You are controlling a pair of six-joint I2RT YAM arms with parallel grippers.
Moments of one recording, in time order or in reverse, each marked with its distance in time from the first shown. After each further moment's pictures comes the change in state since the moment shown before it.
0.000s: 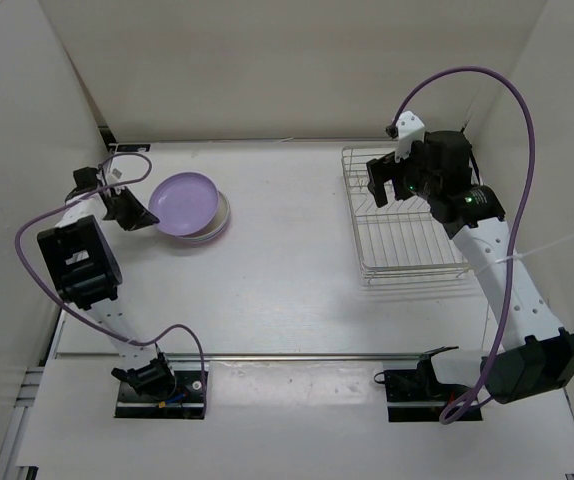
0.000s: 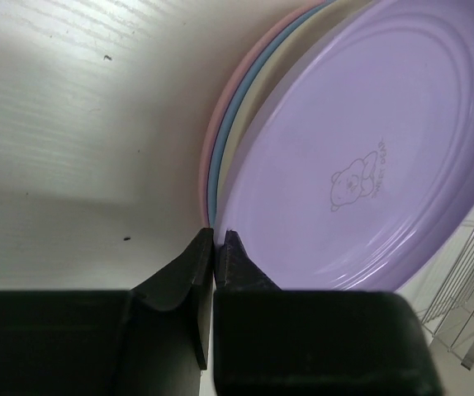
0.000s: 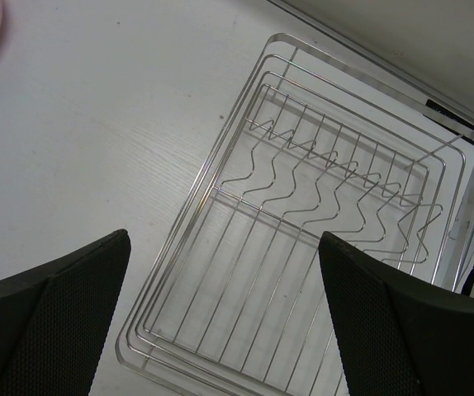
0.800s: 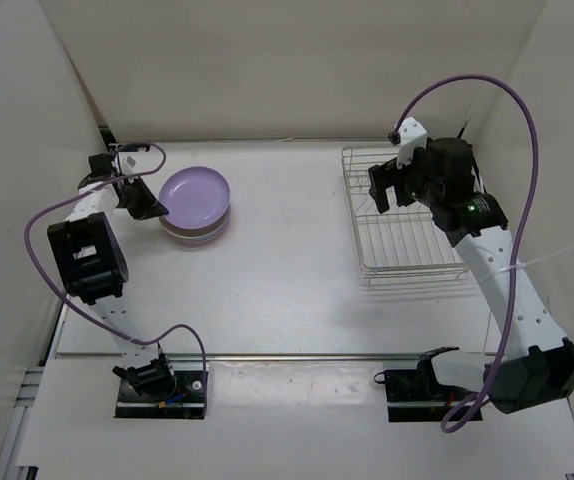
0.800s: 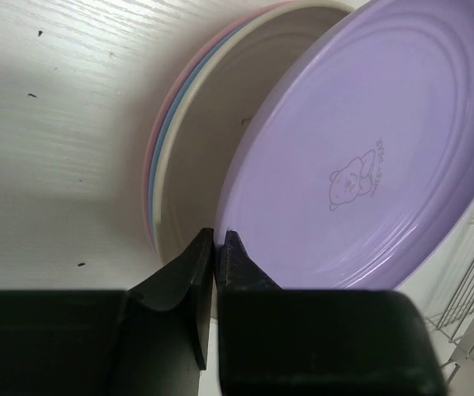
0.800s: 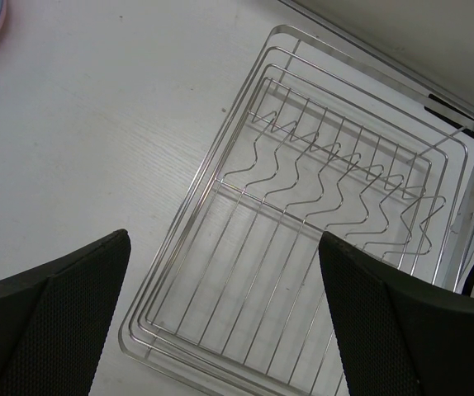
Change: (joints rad) left arm -0.094 0.032 0.101 -0.036 -0.059 -0.005; right arm 0.000 -0.044 -0.049 0.007 -0.001 0.000
